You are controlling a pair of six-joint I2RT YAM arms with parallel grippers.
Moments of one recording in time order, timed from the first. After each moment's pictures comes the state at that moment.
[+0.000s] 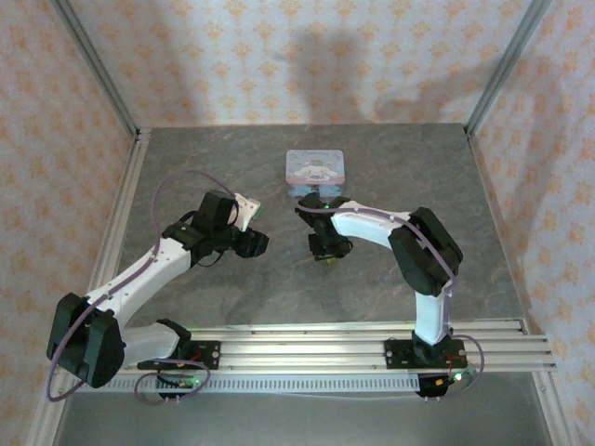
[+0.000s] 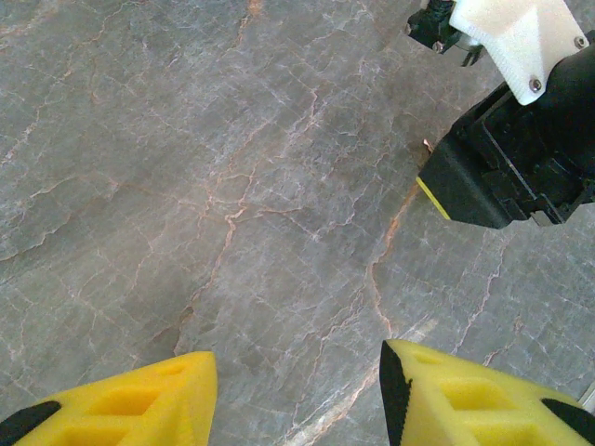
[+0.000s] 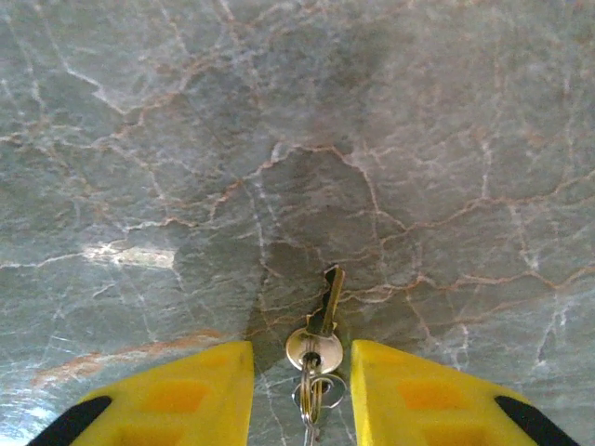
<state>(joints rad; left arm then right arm) -0.40 1.20 0.81 -0.51 0.31 -0.07 0.74 1.92 1.28 -0.87 0.04 0.60</state>
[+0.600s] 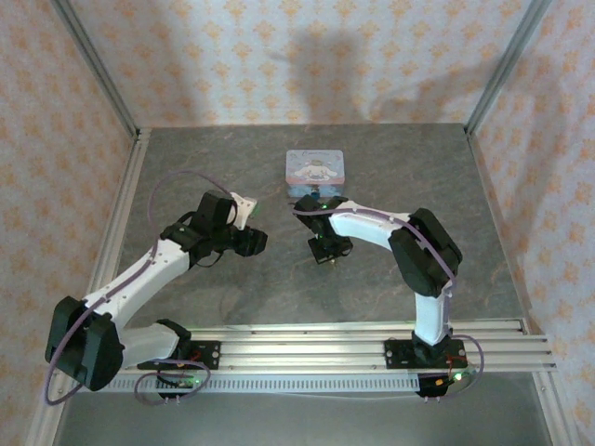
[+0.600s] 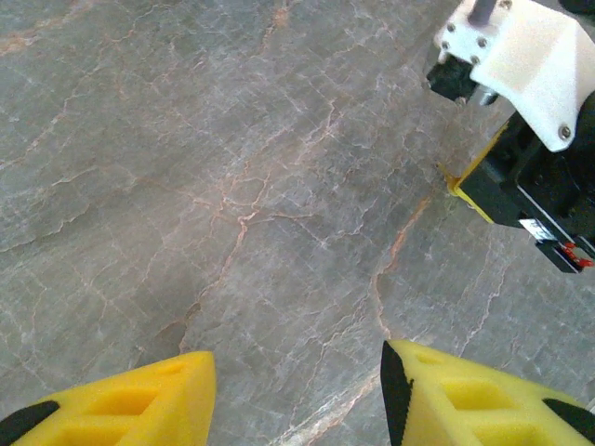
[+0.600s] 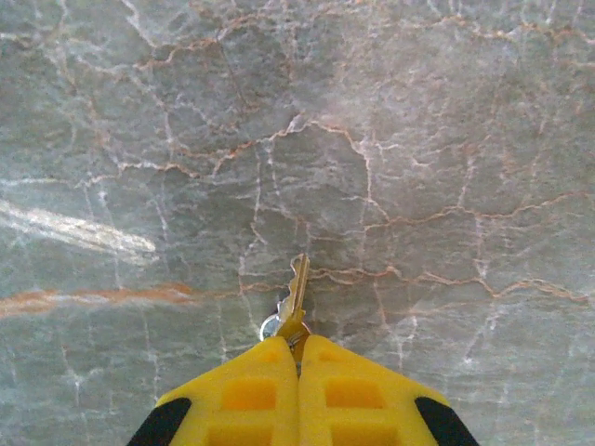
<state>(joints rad) -0.39 1.18 0.81 -0.51 0.27 -0.16 0.76 1.91 1.30 -0.93 0.12 0.34</state>
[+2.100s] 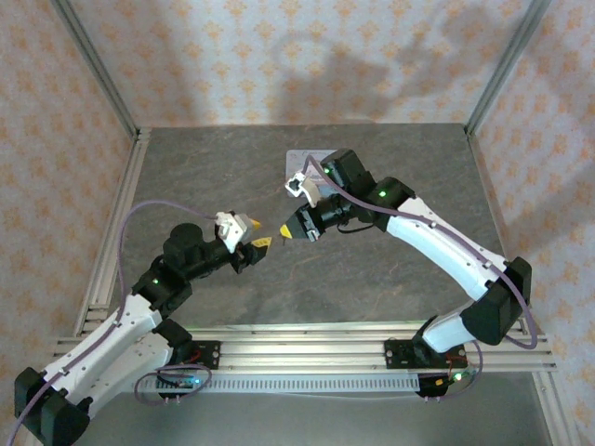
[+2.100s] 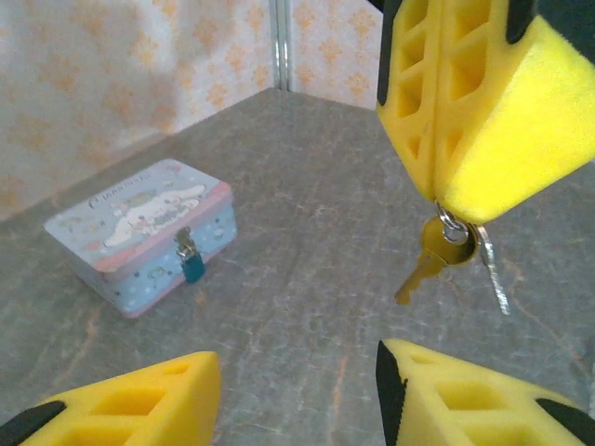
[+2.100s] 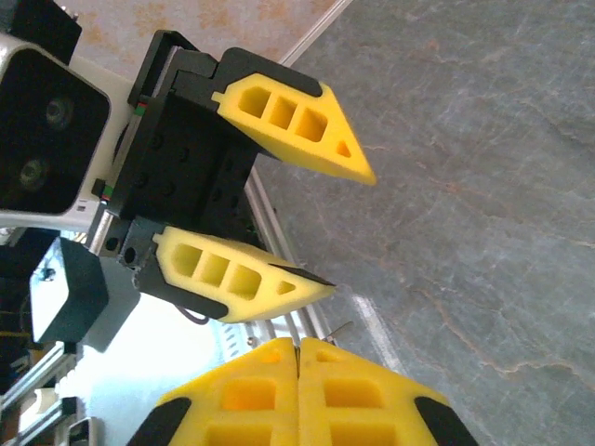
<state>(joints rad) -0.52 0.72 0.53 -0.04 0.32 0.13 0.74 1.46 1.43 -0.78 -0.73 0.17</state>
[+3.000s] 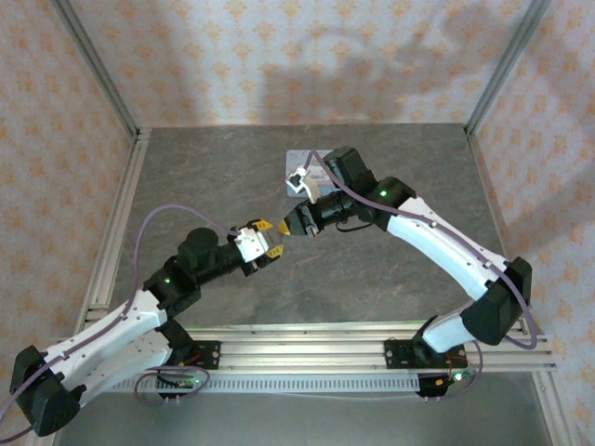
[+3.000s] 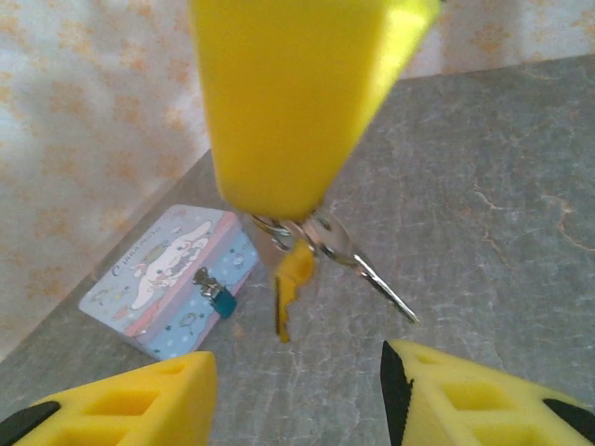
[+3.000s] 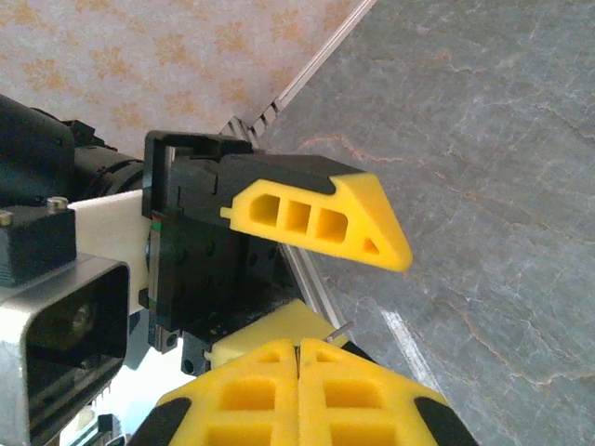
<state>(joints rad) -0.67 0.78 0.53 0.02 0.18 0.43 0.73 1.46 1.42 -0.72 -0.76 0.25</state>
